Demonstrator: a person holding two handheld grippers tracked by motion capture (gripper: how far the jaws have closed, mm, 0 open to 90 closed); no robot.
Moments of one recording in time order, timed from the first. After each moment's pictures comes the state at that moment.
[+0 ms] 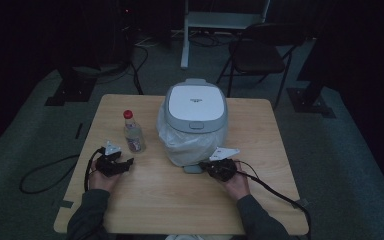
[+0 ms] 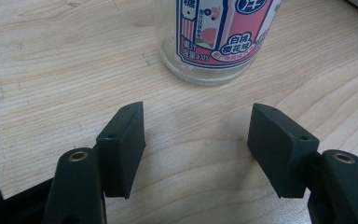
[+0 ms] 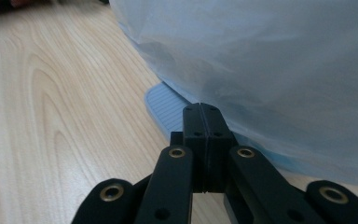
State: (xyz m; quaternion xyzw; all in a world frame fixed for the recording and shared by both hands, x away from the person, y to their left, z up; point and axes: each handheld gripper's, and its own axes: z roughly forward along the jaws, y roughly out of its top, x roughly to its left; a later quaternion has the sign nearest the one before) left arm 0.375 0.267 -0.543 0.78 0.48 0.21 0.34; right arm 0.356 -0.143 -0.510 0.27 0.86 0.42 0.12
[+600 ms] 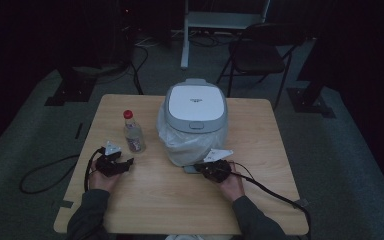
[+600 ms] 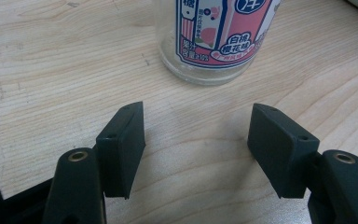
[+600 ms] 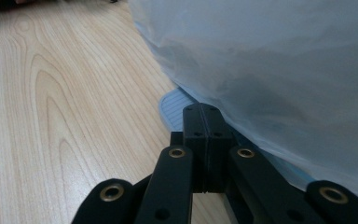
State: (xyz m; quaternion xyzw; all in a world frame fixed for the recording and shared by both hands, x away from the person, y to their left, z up) left arm 0.374 0.267 -0.543 0.78 0.48 0.21 0.34; right arm 0.356 -0.127 -0.518 0.26 0.86 0.43 0.11
